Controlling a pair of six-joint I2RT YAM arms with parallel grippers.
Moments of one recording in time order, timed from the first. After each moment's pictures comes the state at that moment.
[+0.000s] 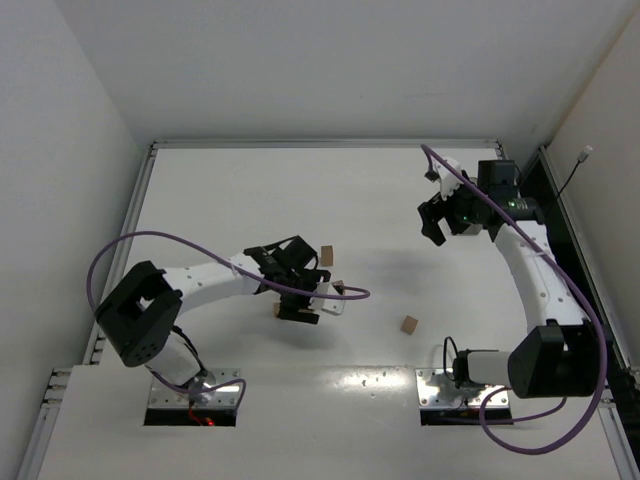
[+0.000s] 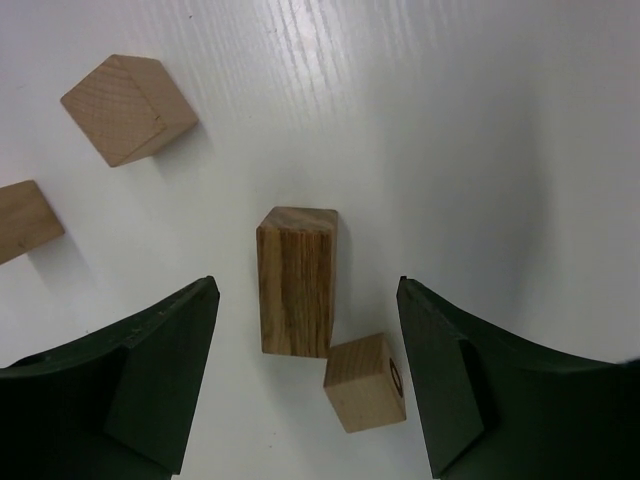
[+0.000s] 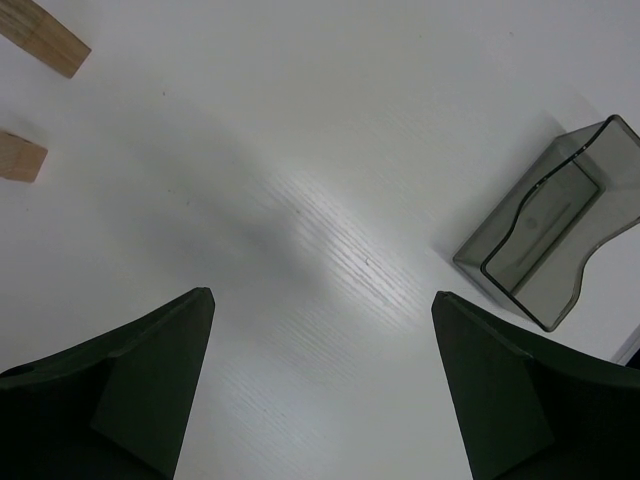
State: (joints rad) left arm -0.80 1.51 0.88 -0.51 0.35 0.98; right arm -0.02 1.29 1.13 -0.68 -0.41 -0.61
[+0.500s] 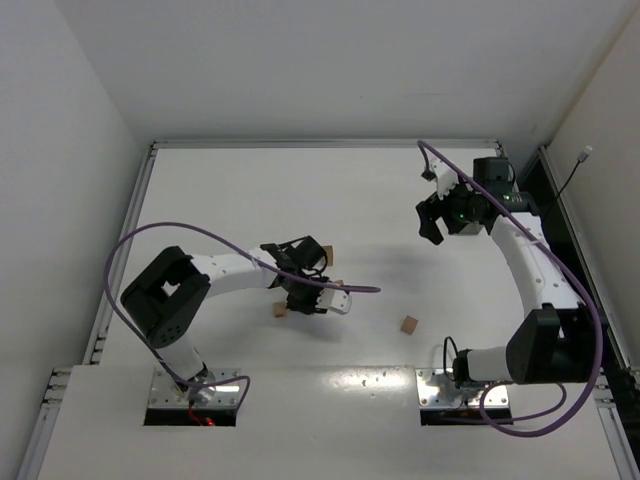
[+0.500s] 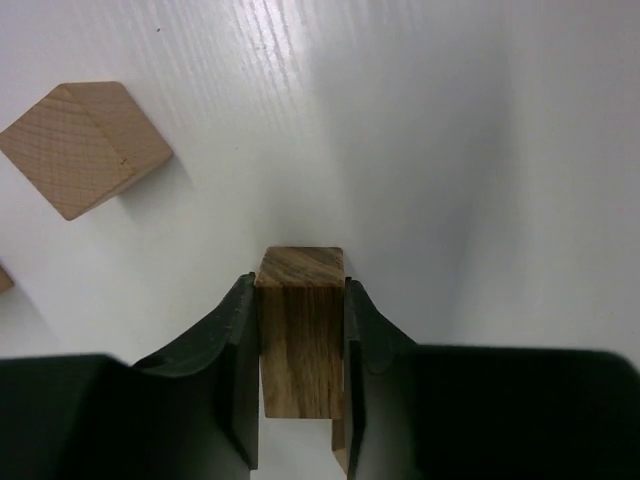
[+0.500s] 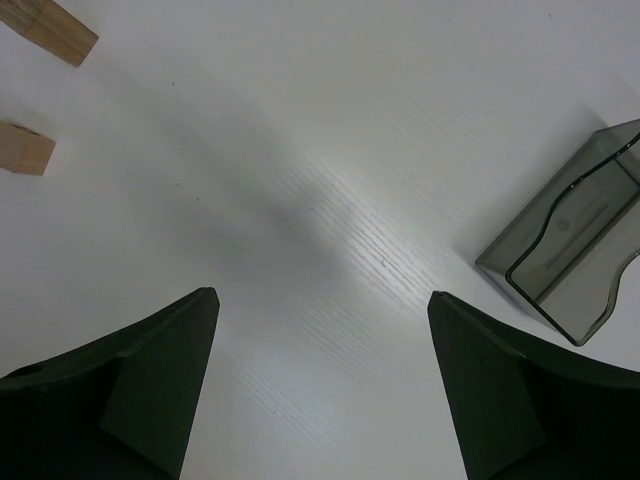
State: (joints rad) left arm -0.81 1.68 0.95 -0.50 0.38 0.98; right arm -0.02 1.36 1.14 -0.69 -0.43 -0.60
